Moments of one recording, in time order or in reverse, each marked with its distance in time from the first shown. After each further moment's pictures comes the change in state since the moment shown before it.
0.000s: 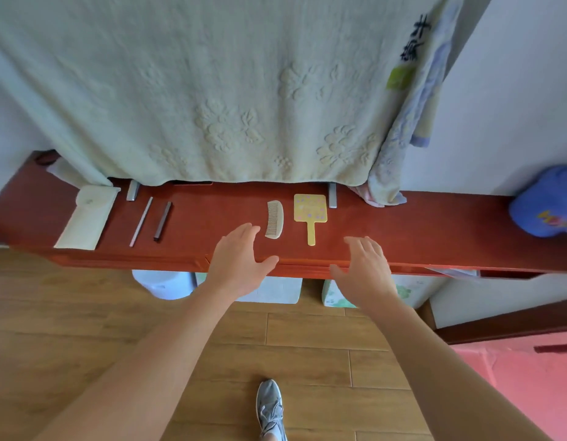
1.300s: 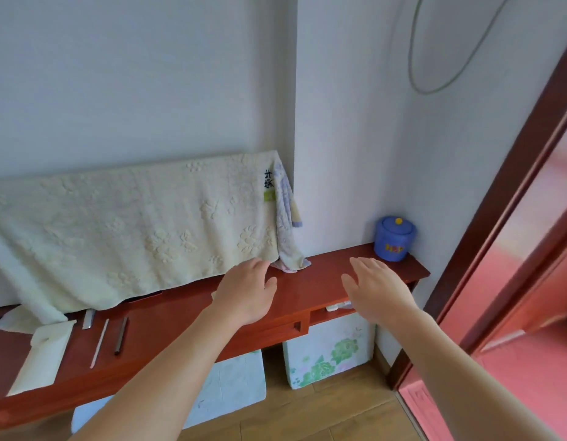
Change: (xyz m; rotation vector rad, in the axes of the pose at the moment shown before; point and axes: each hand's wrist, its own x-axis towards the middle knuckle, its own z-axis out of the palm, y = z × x) left_hand -0.080 0.179 -0.110 0.177 -0.053 0.492; right_hand -0.184 0.024 -0.207 -0.142 0.313 0.163
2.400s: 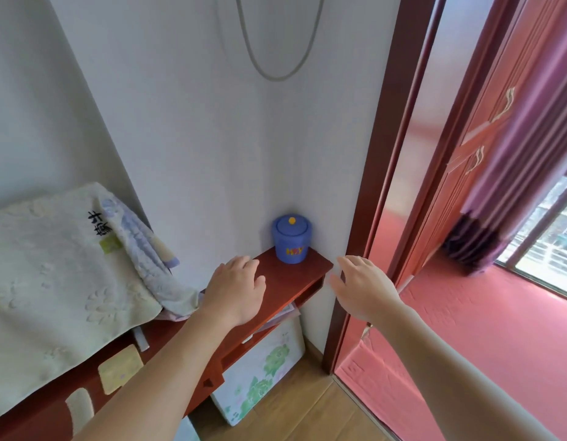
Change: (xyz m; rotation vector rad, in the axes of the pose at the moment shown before) left_hand 0.201 0.163 0.094 0.085 -0.087 0.377; right_hand 0.057 0.196 -0.018 0.013 0.030 0.382
